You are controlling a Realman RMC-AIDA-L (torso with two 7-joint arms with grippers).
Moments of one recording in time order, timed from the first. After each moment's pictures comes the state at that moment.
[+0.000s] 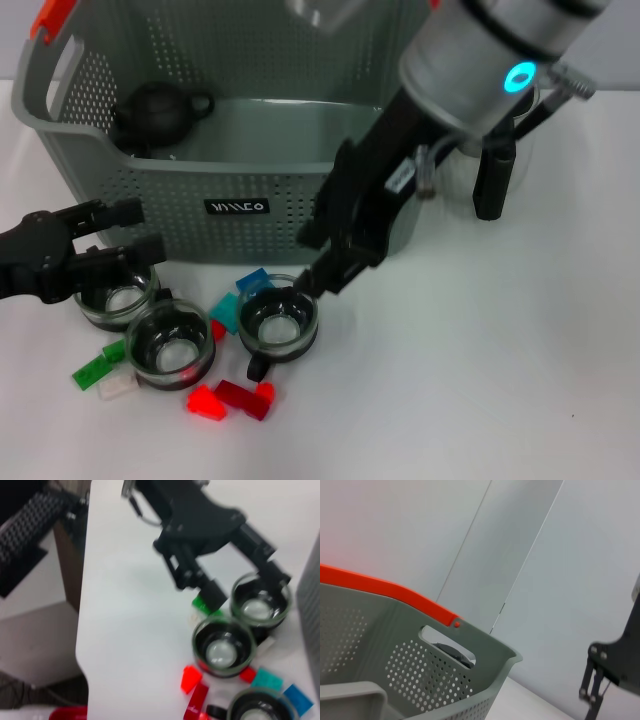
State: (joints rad) left arm -0.41 -2.04 0.27 0.74 2.09 1.94 -1.52; right arm 1.15 2.10 -1.33 -1.20 -2.31 -1.85 2.35
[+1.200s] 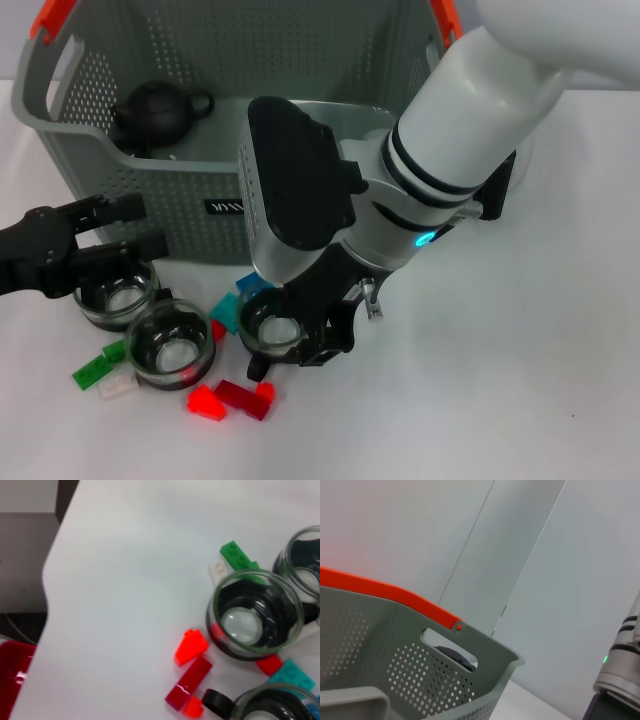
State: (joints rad) left arm -0.41 -2.04 0.27 0.73 2.09 1.93 -1.51; right arm 1.07 2.11 -1.81 -0.97 -2.22 -1.36 2.08
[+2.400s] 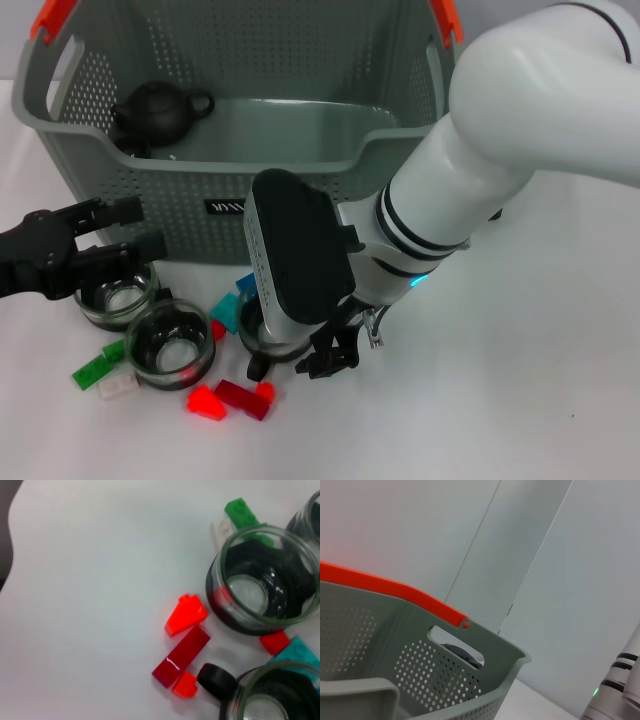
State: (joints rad) left arm -0.41 -2.04 0.27 0.73 2.09 1.92 -1.51; right arm 1.03 2.12 -2.00 -0.90 -2.22 -1.15 2.03
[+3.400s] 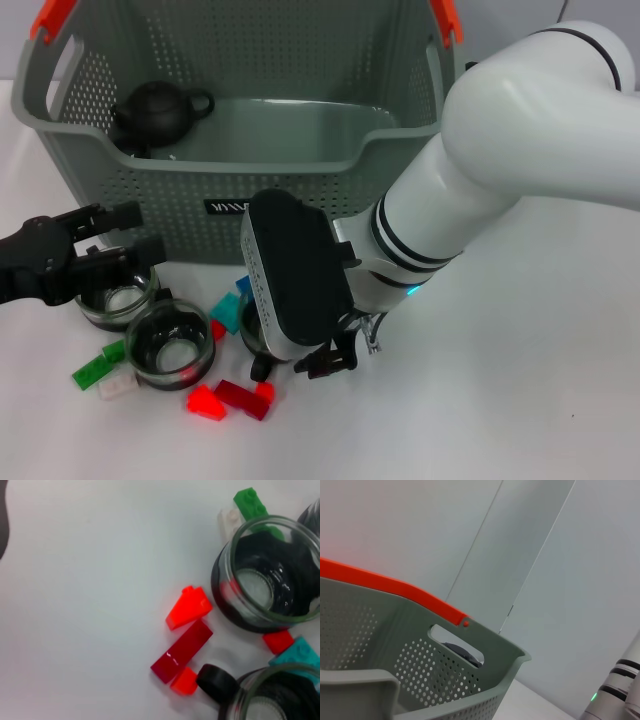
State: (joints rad) left arm -0.40 -2.04 0.27 0.72 2.09 1.92 -1.51; right arm 1.02 2.12 -2.06 -0.91 -2.23 -1.09 2.02
